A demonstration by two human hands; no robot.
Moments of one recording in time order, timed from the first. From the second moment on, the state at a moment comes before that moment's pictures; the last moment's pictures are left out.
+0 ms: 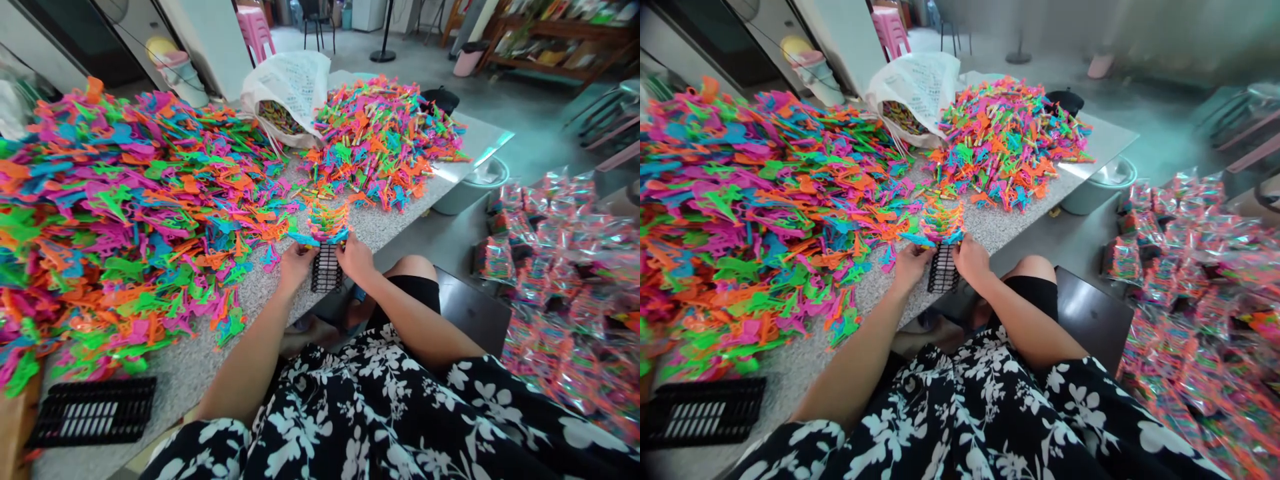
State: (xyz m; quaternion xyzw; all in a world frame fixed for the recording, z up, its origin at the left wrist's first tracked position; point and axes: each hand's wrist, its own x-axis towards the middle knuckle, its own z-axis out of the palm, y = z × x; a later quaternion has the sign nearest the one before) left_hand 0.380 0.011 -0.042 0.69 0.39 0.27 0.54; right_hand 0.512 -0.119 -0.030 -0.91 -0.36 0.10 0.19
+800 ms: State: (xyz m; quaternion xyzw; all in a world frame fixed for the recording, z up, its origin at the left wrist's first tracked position) left_hand 0.387 -0.008 -0.046 0.81 0.45 0.22 0.31; right_hand 0.504 -0.116 -0.027 -0.92 -0.34 0.10 0.18
